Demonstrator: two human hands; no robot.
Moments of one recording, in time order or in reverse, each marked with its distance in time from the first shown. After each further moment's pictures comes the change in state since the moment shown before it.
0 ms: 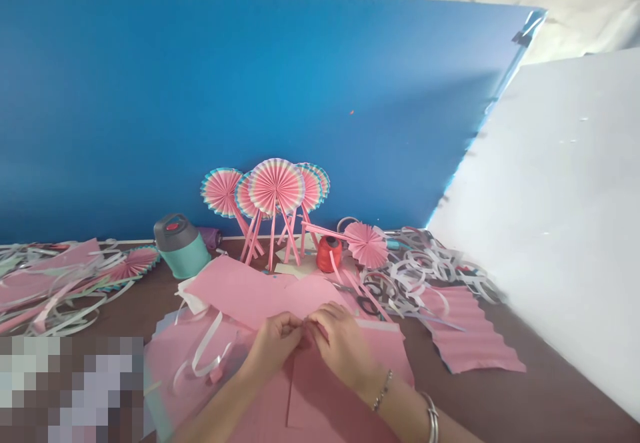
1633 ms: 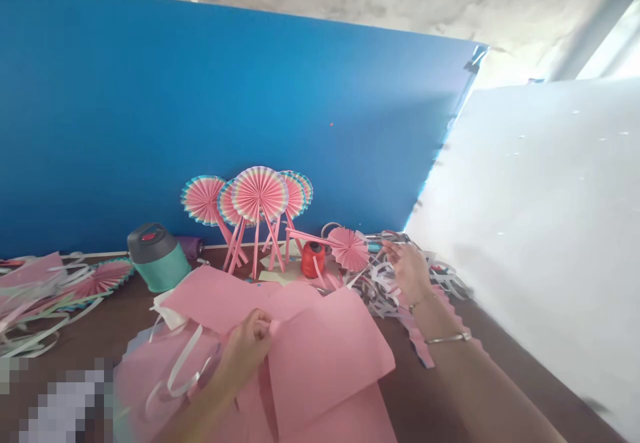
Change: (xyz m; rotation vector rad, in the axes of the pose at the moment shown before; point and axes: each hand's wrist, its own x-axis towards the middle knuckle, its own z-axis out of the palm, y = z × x) left_hand -0.002 0.012 -0.018 0.521 0.191 0.002; right_hand 0.051 0.139 -0.129 0.873 0.882 0.707
